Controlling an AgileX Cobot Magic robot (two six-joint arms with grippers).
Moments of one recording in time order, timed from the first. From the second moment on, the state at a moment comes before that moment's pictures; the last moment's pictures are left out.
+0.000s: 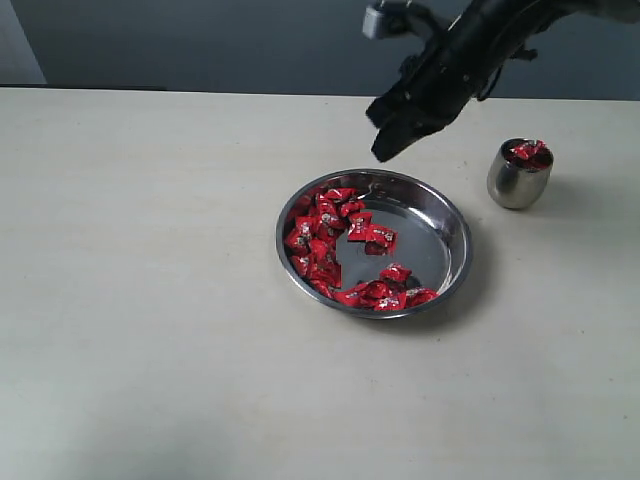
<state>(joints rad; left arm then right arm) -0.06 0.00 0.00 0.14 0.31 -0.05 0.28 2.10 -1.73 0.51 1.13 -0.67</state>
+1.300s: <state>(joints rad) -0.06 0.00 0.00 0.14 0.31 -0.05 0.35 2.28 -1.73 0.26 1.22 -0.39</state>
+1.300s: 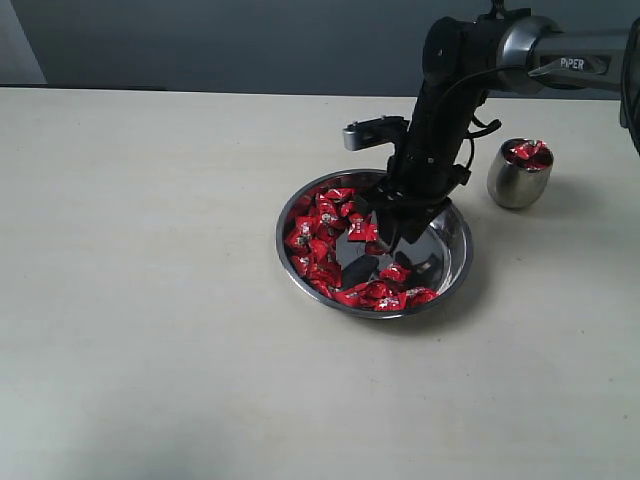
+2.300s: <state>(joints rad) -0.06 0.00 0.00 0.14 0.31 -0.05 0.35 2.32 -1.73 0.27 1.13 -0.46</state>
